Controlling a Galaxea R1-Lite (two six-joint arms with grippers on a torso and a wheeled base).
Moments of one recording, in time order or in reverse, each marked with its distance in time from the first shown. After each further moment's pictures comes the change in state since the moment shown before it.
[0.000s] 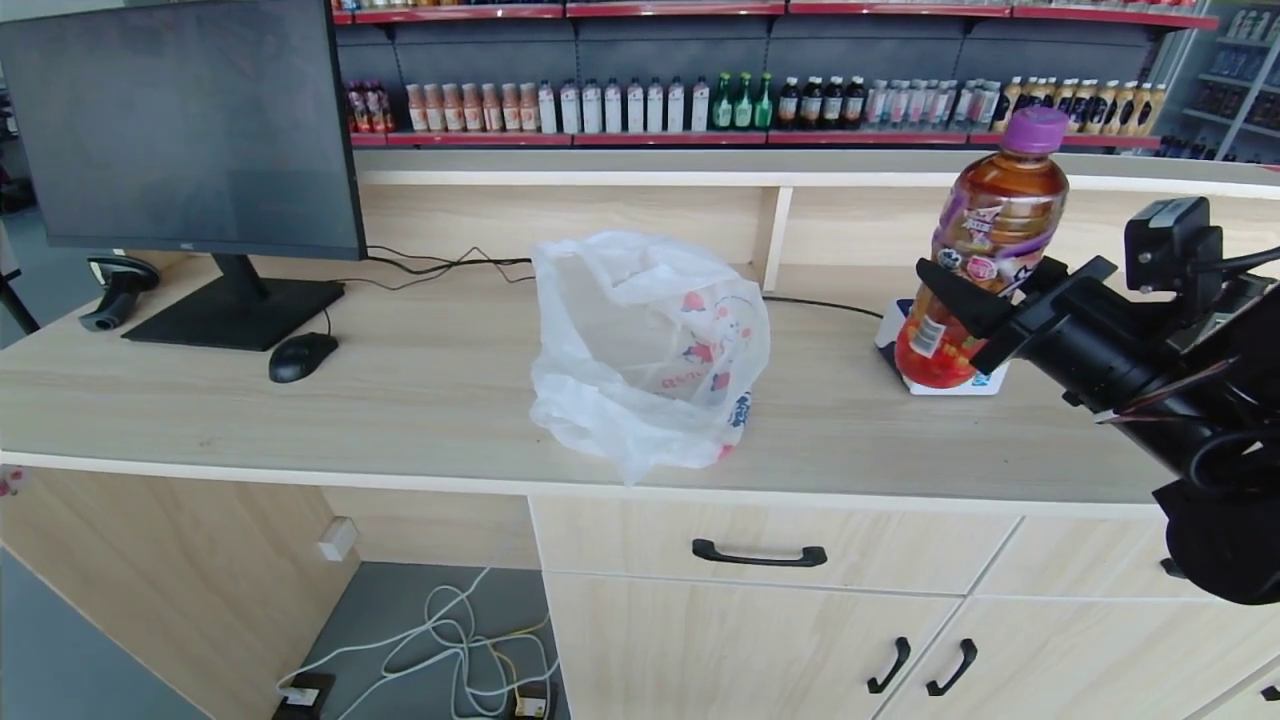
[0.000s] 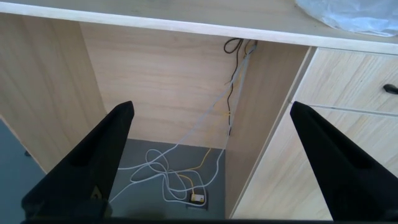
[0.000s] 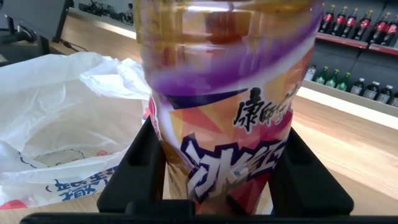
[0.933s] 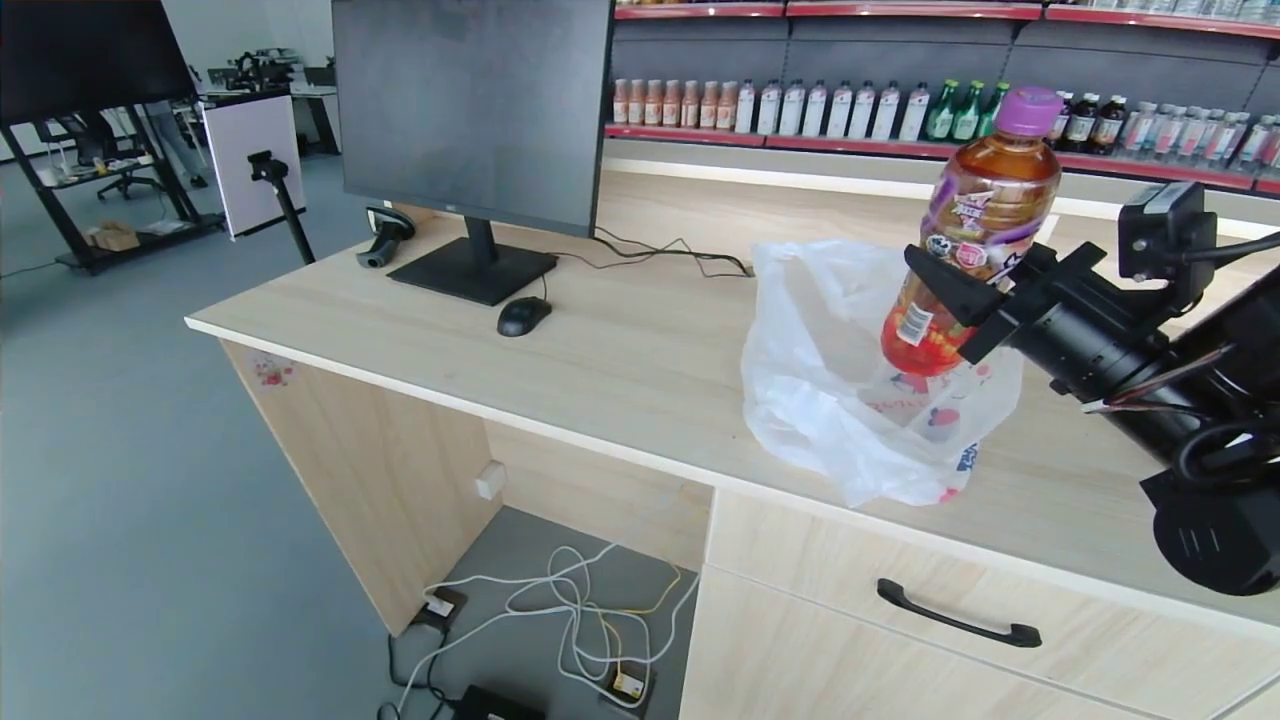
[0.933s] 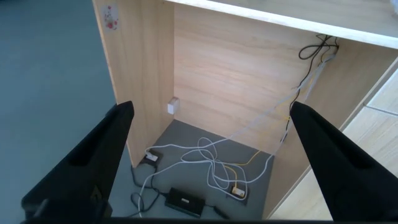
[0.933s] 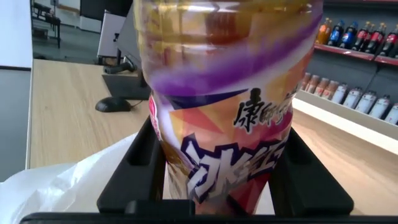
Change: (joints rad) left arm 0.000 0.000 0.000 0.000 0.000 0.000; right arm 0.030 0.004 -0.036 0.000 -0.002 0.001
